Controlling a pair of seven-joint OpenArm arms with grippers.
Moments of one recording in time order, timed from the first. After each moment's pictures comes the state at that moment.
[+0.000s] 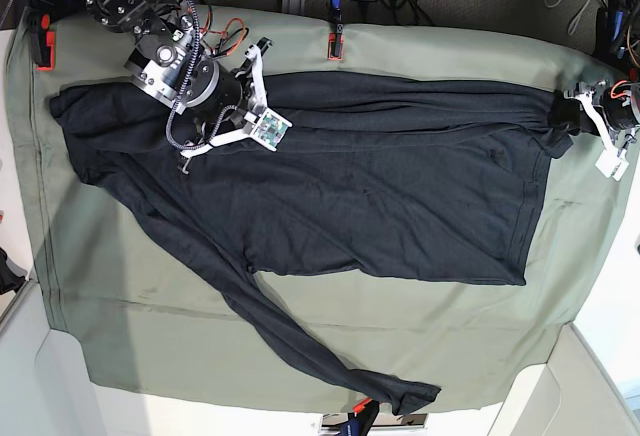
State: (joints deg) left arm 10.8 -48.5 -9.6 65.2 -52.9 -39.0 46.2; right arm 0.9 21.8 -37.8 107.1 -1.0 17.2 -53.1
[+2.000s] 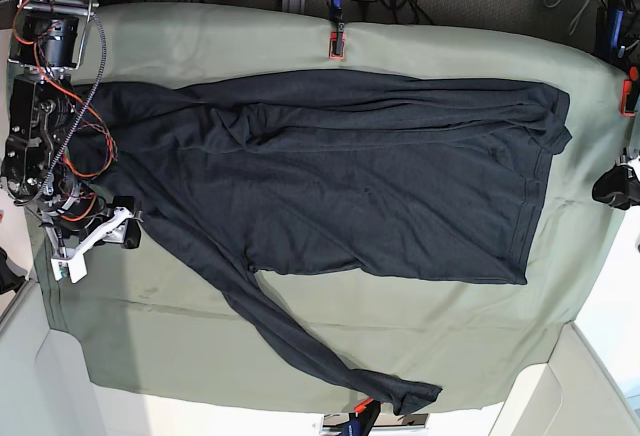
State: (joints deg) left arm 4.3 -56.7 -16.9 71.5 -62.6 -38.4 54.6; right arm 16.4 15.6 9.0 72.5 25.3 19.9 -52.0
